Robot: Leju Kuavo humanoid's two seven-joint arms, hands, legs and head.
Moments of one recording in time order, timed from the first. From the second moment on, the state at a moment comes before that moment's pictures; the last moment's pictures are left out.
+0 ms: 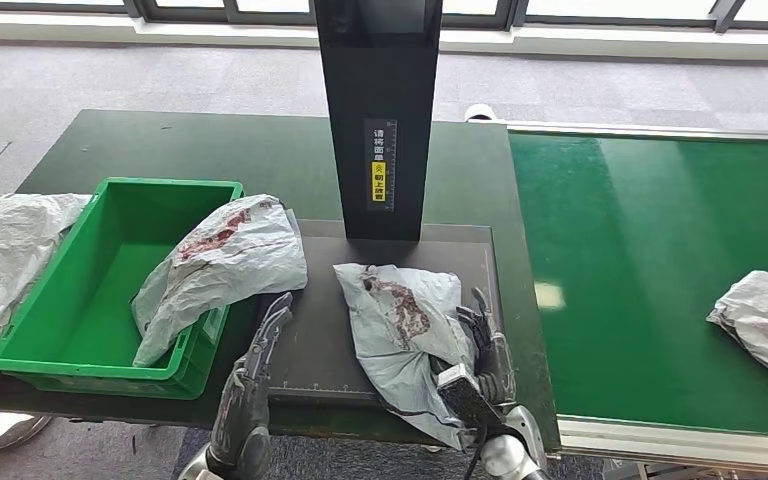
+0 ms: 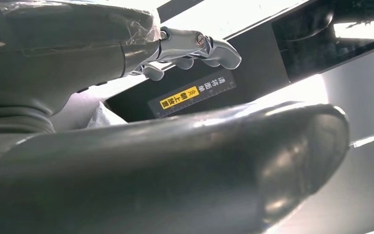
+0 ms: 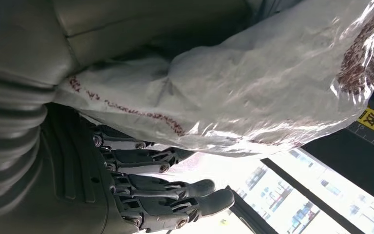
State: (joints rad) left arm 0.29 -0.24 -0.27 -1.74 -0.38 0.01 -0.70; right arm -0.20 0.06 0.49 -0.70 0.15 -0.57 -0.70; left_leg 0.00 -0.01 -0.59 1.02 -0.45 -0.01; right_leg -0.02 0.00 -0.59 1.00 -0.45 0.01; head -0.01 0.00
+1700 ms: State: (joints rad) left arm 0.01 -0.24 -0.38 -1.29 -0.58 0.23 -0.52; right arm 0.18 0.13 0.32 -1.46 0.40 -0.47 -0.68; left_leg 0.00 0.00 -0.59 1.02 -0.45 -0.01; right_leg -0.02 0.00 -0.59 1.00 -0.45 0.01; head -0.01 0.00
